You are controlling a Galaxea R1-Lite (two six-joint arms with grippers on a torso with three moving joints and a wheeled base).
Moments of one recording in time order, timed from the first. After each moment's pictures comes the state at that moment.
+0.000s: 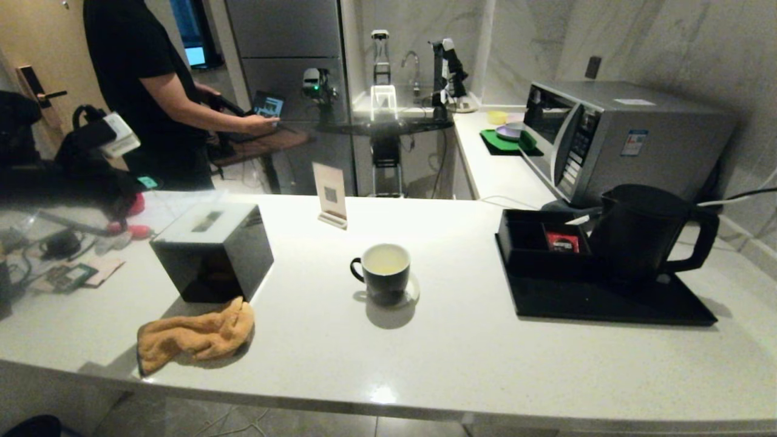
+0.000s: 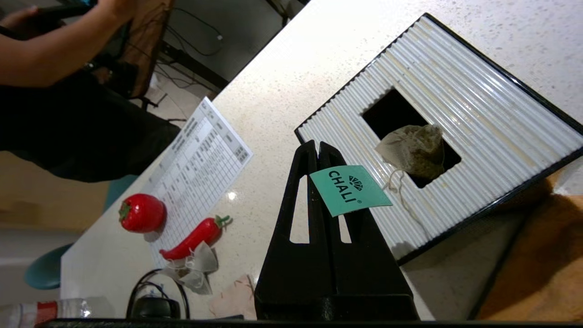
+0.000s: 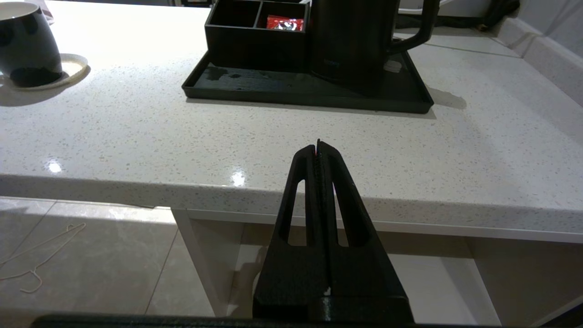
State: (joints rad) left arm 0.37 1.88 -1.47 0.08 -0.55 0.92; right arm 0.00 0.00 0.00 0.00 -0.03 -0.03
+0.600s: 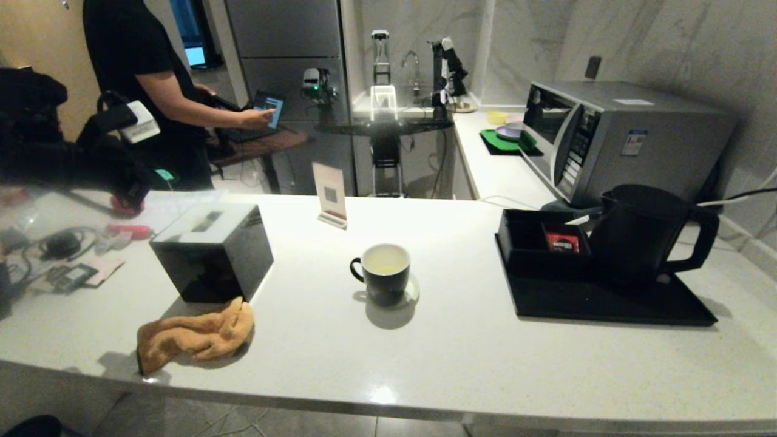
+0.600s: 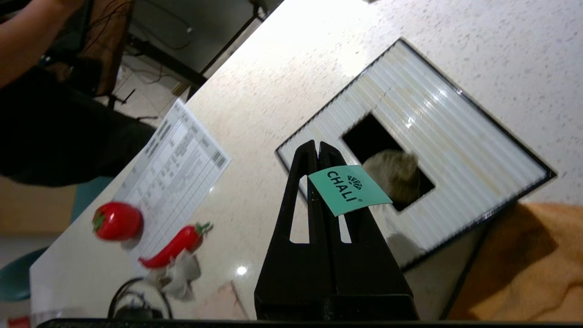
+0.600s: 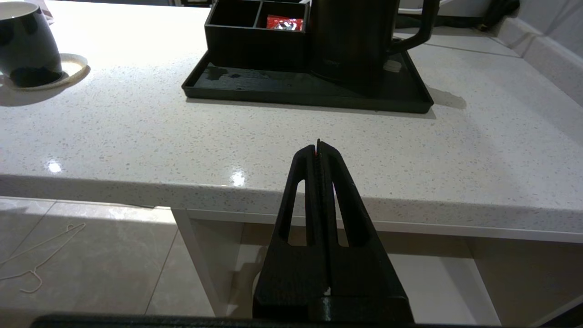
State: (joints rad) left arm 0.32 1.95 -1.70 0.33 -0.52 0.92; right arm 0.00 0.00 0.00 0.00 -0.03 -0.03
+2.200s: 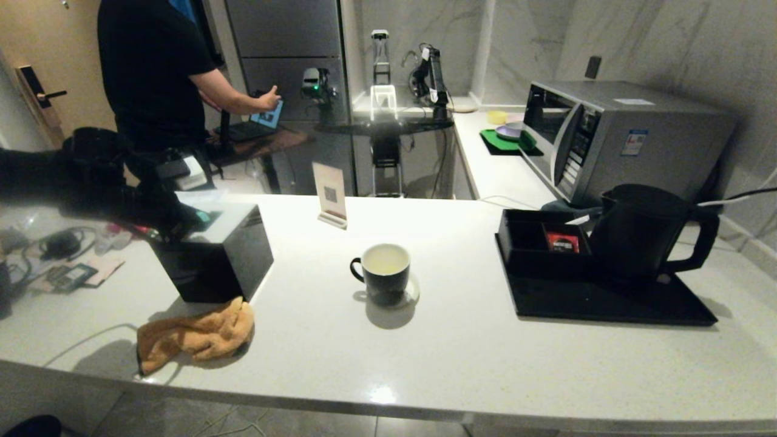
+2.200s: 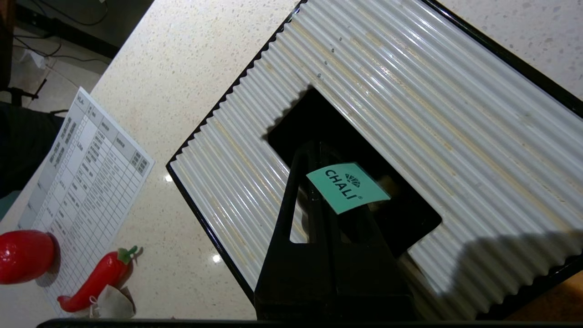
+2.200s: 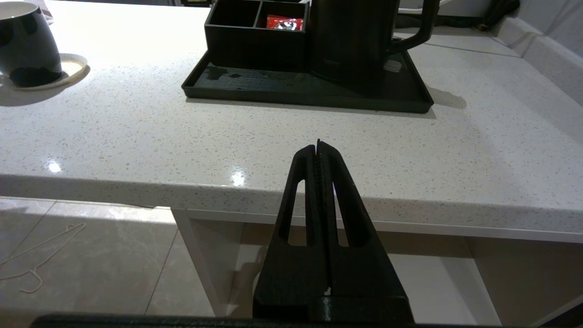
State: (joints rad) left arm 0.28 2.14 -1.69 0.32 -0.49 1.01; right arm 0.00 0.00 0.00 0.00 -0.03 -0.03
